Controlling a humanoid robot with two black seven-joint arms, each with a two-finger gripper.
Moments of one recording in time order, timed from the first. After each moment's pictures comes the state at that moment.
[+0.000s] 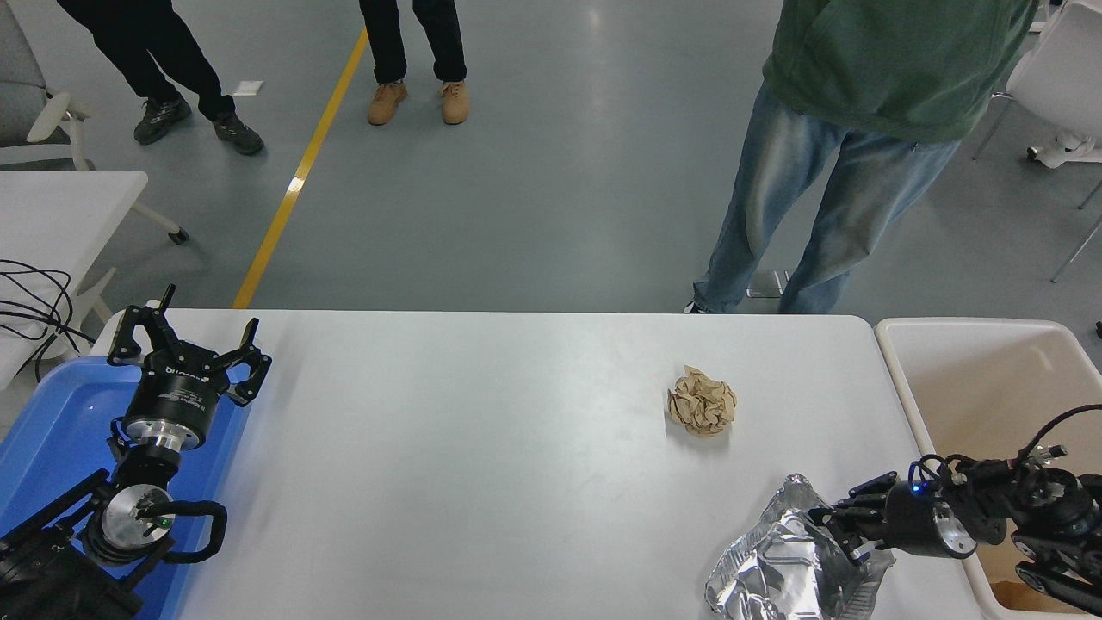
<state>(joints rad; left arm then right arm) -0.36 0.44 -0.96 -0.74 -0.07 -0.48 -0.54 0.82 -0.68 -0.24 0.93 -1.87 -0.17 0.44</state>
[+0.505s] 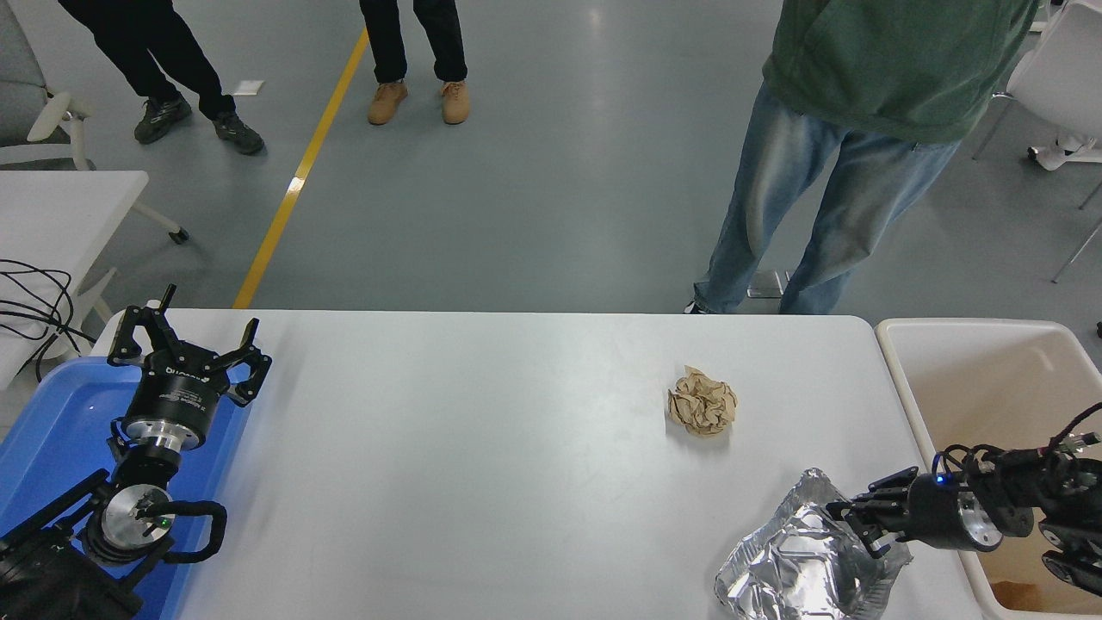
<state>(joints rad) -0.36 0.44 -0.96 -0.74 -0.07 -0.48 -0.54 0.85 -0.77 -0.23 0.97 -1.81 -0.14 0.52</state>
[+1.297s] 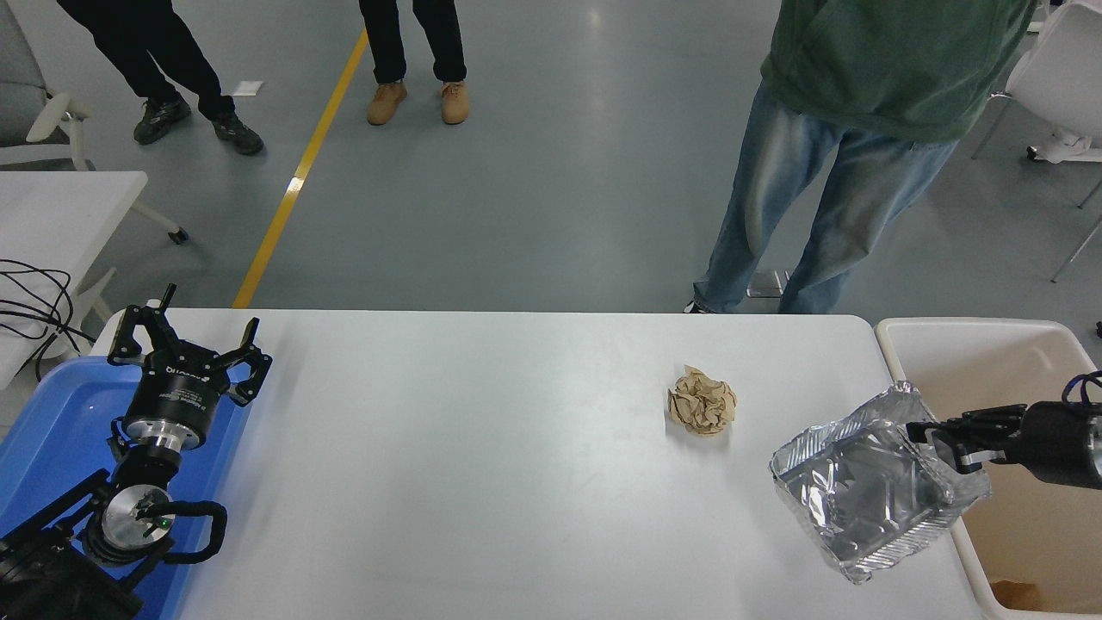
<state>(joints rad) -0.36 0.44 -0.96 -0.74 -0.07 -0.48 -0.54 1.04 -1.06 -0.22 1.05 -1.46 -0.01 0.64</state>
